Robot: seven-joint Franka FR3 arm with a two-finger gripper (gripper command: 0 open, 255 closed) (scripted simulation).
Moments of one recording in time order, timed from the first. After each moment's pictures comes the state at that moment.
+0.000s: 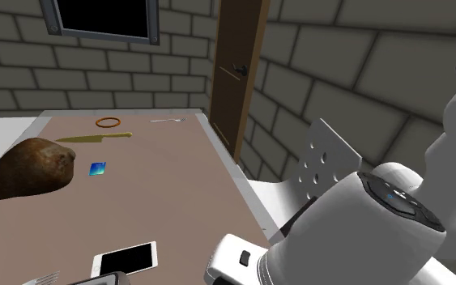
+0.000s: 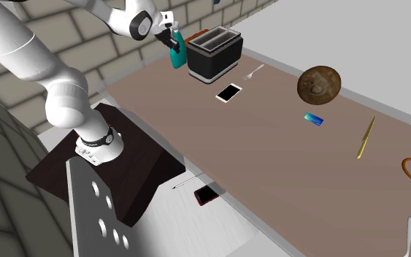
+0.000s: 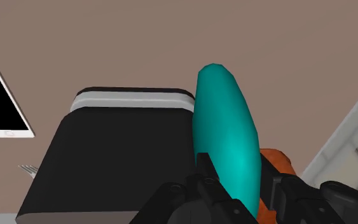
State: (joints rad) arm 0.69 -0.17 0.68 -2.54 0.08 2.91 0.13
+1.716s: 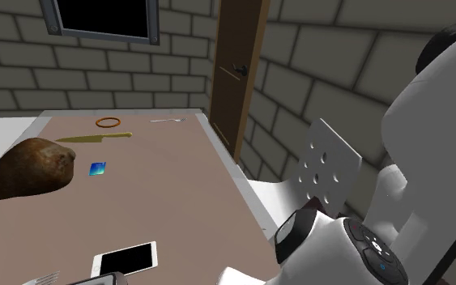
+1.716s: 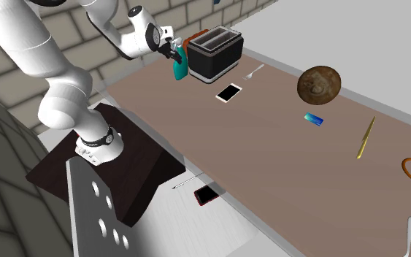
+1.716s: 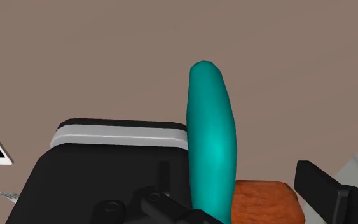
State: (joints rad) arm 0.44 0.00 0.85 -2.56 -0.61 3.06 0.66
